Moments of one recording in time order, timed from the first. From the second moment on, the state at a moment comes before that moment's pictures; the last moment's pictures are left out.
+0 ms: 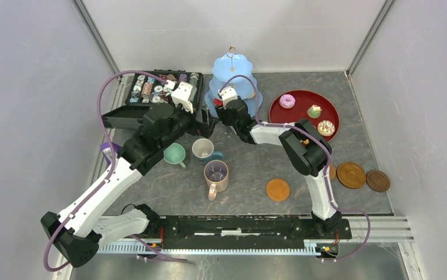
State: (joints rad) left arm -0.64 1.02 1.07 -0.28 -0.05 -0.17; right arm 0.69 2.14 1.34 0.38 0.32 -0.01
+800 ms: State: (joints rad) left arm -0.64 1.02 1.07 -0.28 -0.05 -0.17; right arm 0.69 2.11 1.21 0.43 0.31 -0.04
